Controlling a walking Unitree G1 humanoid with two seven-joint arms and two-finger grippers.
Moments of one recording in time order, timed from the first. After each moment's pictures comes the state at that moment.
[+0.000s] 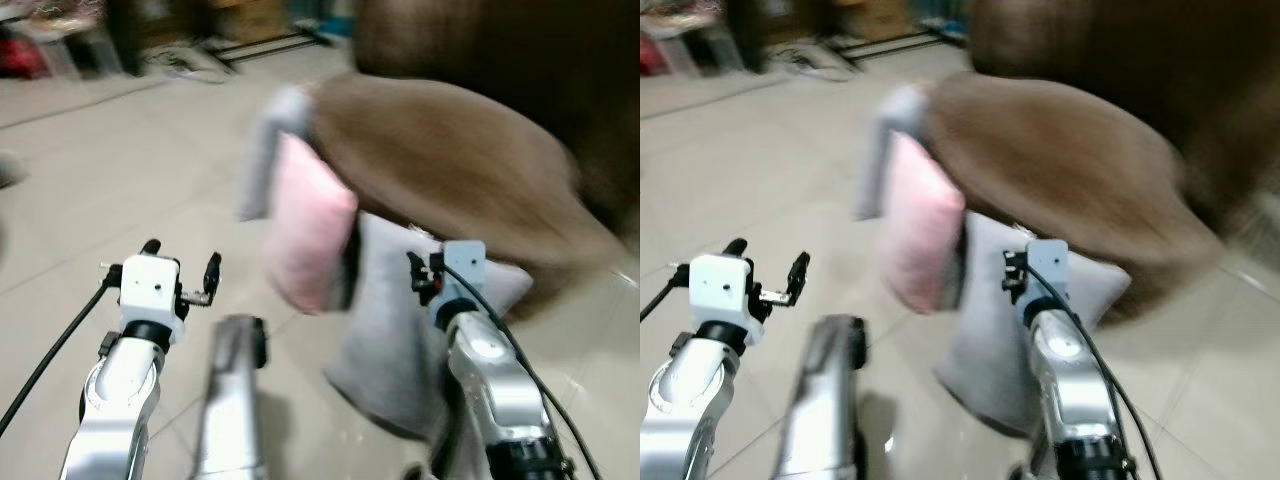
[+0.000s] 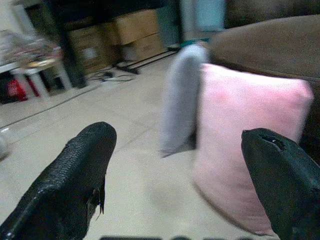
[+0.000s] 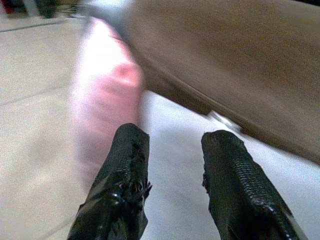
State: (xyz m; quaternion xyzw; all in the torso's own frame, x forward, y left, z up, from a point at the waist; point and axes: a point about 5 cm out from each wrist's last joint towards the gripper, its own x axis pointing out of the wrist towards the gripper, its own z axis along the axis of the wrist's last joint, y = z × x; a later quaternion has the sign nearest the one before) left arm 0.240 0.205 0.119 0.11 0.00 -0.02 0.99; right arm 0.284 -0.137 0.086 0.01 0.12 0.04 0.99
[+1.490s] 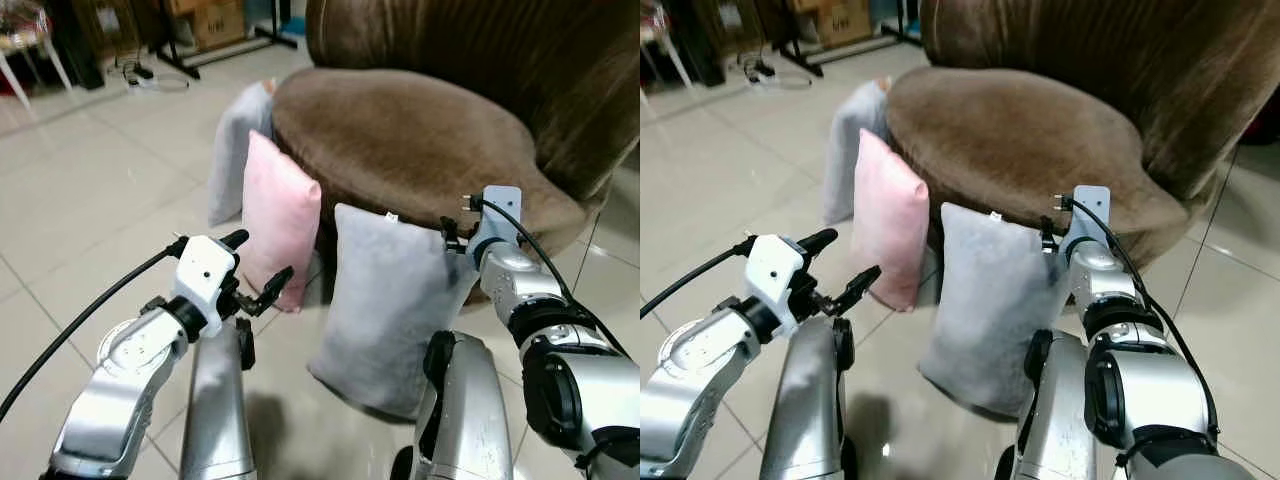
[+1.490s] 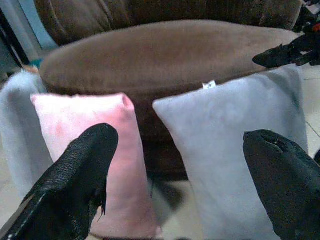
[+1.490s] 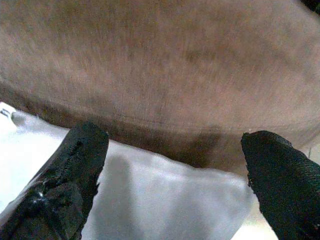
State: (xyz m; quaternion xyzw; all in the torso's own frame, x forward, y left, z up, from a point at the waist) left arm 0.247 0.163 0.142 0.11 0.02 -0.29 0.95; right arm 0.371 -0.213 0.098 0.00 0.21 -0.09 0.97
